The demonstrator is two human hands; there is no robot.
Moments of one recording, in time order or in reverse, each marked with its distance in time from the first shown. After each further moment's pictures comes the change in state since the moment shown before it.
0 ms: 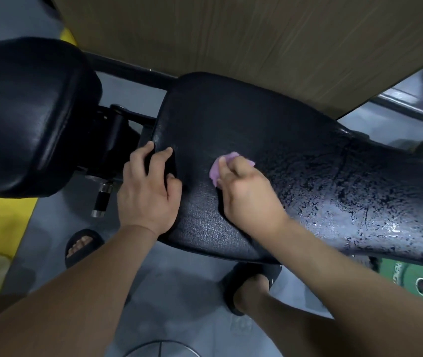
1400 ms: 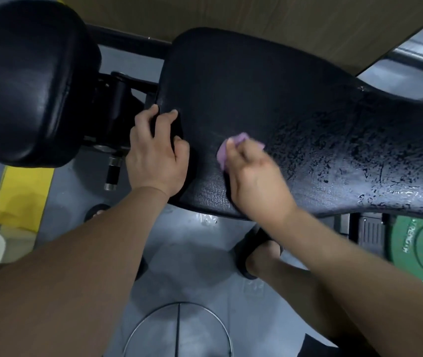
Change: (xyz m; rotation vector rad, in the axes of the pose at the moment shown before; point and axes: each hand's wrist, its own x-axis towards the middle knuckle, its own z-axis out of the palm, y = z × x) left_hand -0.003 0.001 -0.001 0.006 0.018 0.007; right_hand -0.039 -0.030 0.008 0.119 0.012 0.161
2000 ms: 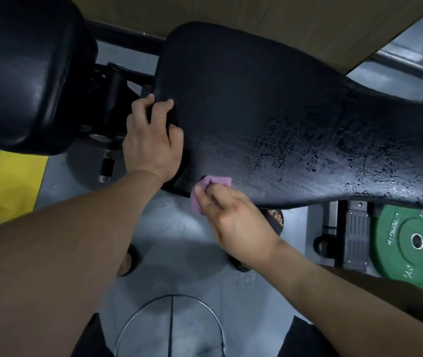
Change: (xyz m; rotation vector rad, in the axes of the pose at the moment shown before) left_hand 0.002 -0.003 -0.001 -0.014 -0.020 0.032; right_hand -0.075 -0.042 -0.002 0.077 -0.168 -0.166
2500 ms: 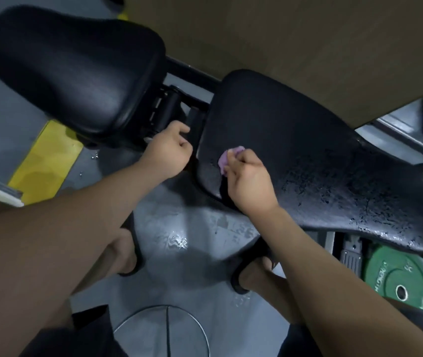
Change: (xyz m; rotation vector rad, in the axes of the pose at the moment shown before) left_hand 0.003 -0.055 -0.073 -0.385 -0.310 -0.260; right_hand 0.100 -0.031 -0.025 0.035 0.053 0.271
